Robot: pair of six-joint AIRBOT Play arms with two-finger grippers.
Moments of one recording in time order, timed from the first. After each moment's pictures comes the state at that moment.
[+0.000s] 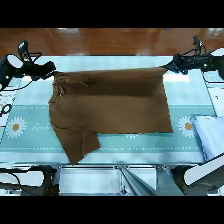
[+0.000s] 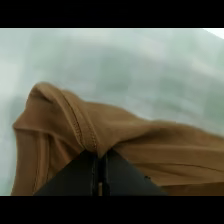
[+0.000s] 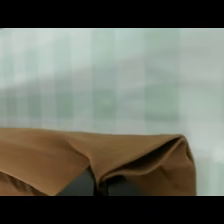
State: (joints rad) left arm 0.14 -1.58 1.34 1.19 -0.83 -1.57; right arm -0.28 -1.86 1.69 -0.73 1.18 1.25
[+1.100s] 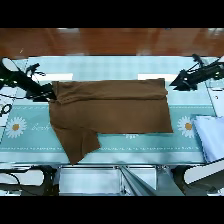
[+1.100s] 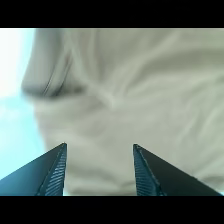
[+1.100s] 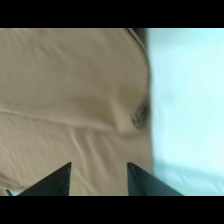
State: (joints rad) left arm 0.21 -1.53 1.32 1.29 -1.41 -1.46; right arm -0.37 -1.76 1.60 -0.96 1.54 1.36
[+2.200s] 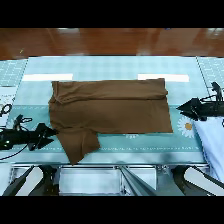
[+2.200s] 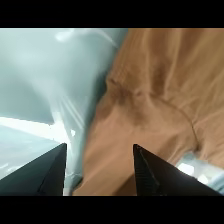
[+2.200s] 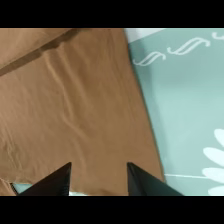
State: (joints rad) left arm 0.61 -0.95 0.35 0.94 -1.22 -1.40; right arm -0.58 -1.20 0.79 -0.84 1.30 1.18
